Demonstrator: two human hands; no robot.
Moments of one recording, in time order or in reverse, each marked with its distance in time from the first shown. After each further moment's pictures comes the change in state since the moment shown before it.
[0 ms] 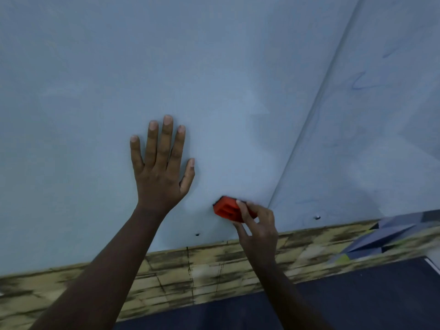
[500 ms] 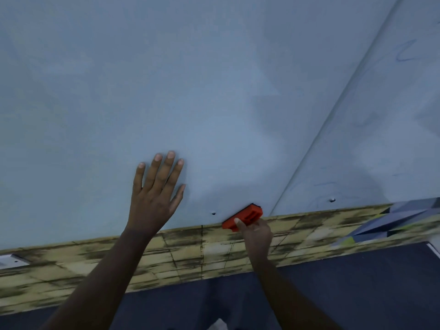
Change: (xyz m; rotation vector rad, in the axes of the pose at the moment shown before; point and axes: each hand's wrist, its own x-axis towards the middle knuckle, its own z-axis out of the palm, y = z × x) left_hand -0.124 -0.054 -0.022 -0.024 -0.246 0.119; right_hand -0.077 -0.031 0.054 0.464 -0.227 1.156
